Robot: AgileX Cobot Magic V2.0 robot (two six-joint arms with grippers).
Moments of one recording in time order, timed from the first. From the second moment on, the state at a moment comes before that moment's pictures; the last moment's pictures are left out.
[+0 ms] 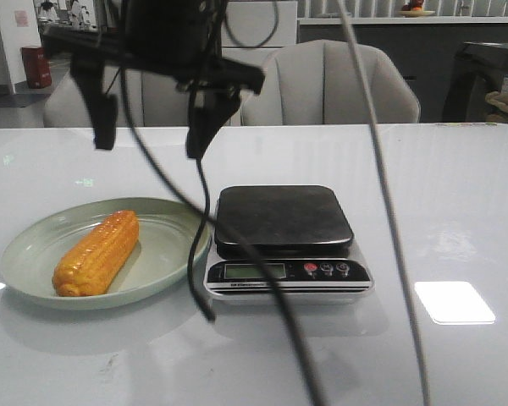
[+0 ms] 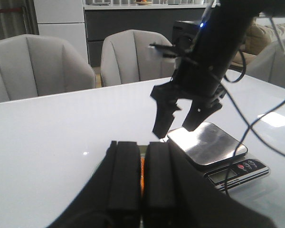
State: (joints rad) left arm -0.54 -0.01 -0.34 0.24 0.48 -0.25; right arm 0.73 2.14 -2.09 0.06 1.17 0.54
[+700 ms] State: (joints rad) left arm -0.54 -0.01 -0.34 0.24 0.48 -0.25; right arm 0.66 1.59 -1.67 -0.06 1.15 0.20
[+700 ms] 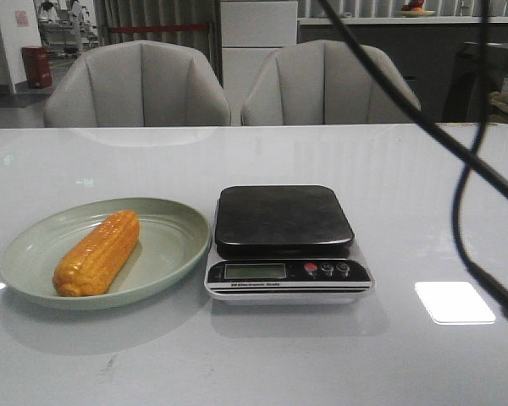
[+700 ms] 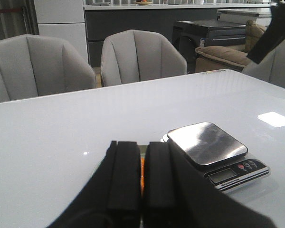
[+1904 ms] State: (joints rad) left arm -0.54 -0.01 -0.34 0.24 0.48 -0.25; right arm 0.66 0.14 -0.36 -0.06 0.45 0.20
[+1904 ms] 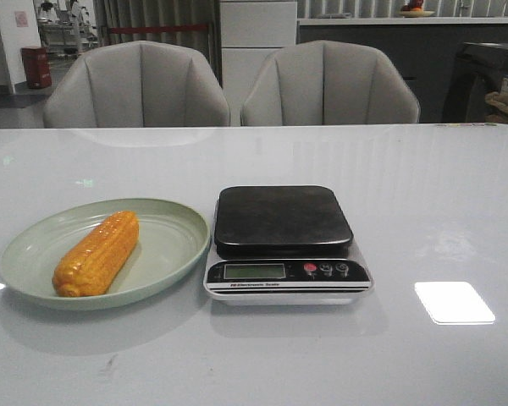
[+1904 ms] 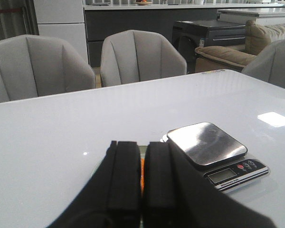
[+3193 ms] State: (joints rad) left arm -0.46 -0.01 -0.33 0.13 0.48 -0.25; right arm 0.66 0.10 -0.20 -0.07 0.20 0.20
